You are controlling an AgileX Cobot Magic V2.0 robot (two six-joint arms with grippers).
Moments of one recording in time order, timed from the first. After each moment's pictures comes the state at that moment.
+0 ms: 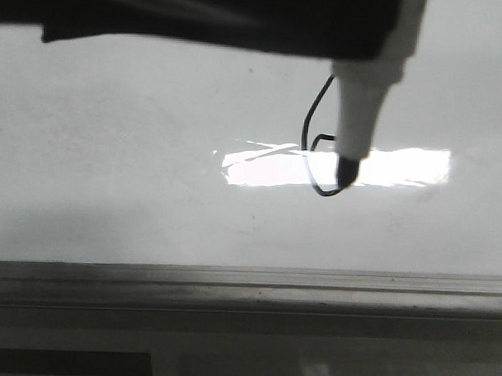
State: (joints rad) left arm -0.83 1.12 -0.61 -1.68 0.75 1.84; right arm 0.93 0.75 -0.69 0.91 0.44 -1.10
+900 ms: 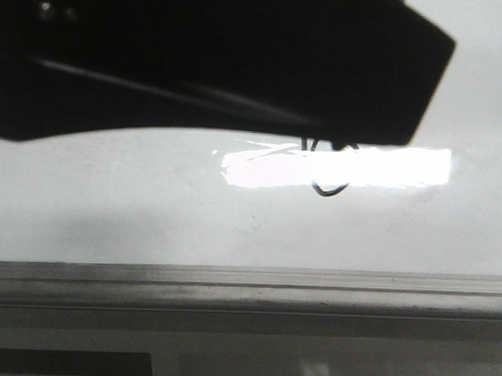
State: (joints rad) left arm -0.84 1.20 -0.61 -1.75 0.78 1.92; right arm 0.92 0.75 -0.69 0.91 0.41 -1.12
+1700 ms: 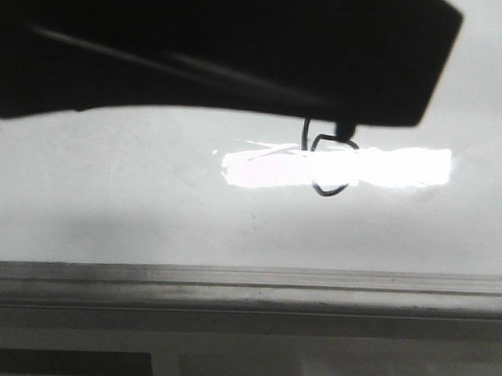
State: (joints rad) left arm -0.84 1.20 -0.61 -1.75 0.79 1.83; right arm 0.92 0.63 -0.69 0.94 0.26 -1.11
